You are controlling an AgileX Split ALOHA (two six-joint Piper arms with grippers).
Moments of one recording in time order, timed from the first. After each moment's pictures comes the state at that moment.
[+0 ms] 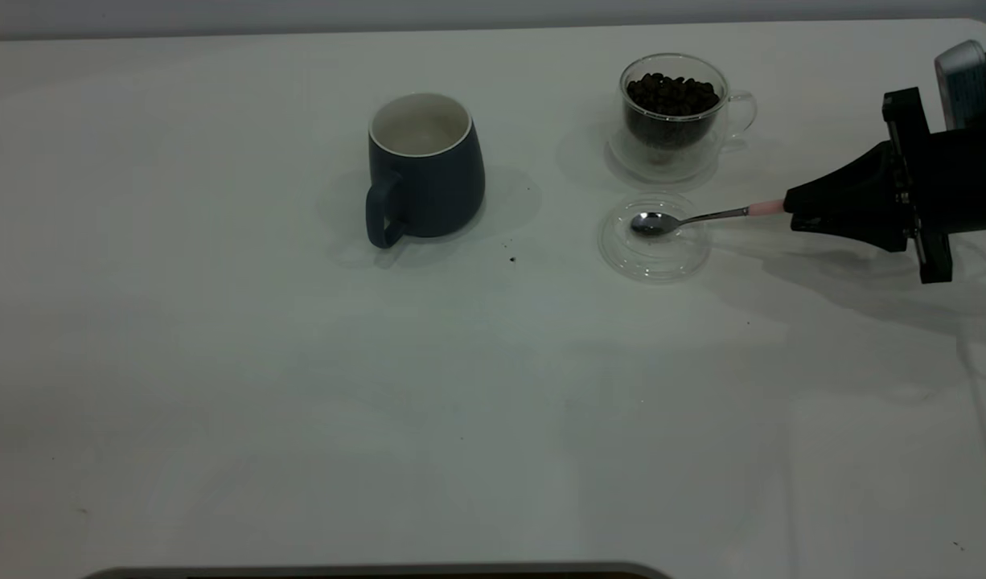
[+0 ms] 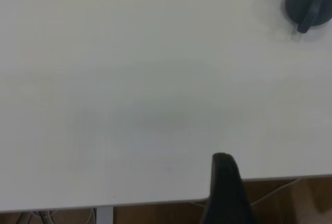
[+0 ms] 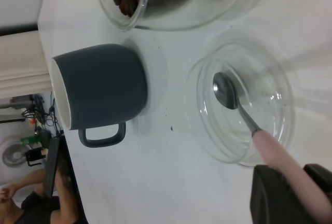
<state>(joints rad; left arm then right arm) -0.02 -0.02 -0.49 -0.03 1.13 0.02 -0.26 2.51 -1.06 1.64 0.99 -1.35</state>
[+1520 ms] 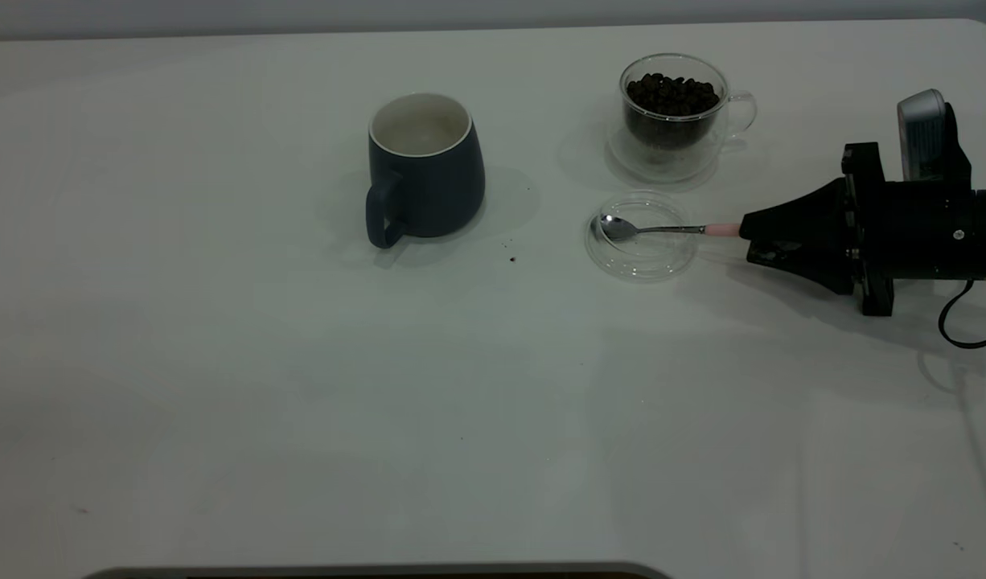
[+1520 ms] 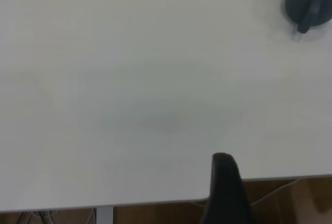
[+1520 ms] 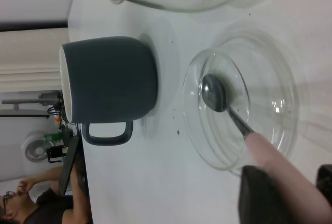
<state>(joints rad) -0.02 -0.02 -0.49 -0.03 1.13 0.02 -0.21 2.66 -1.06 1.81 1.10 -1.60</state>
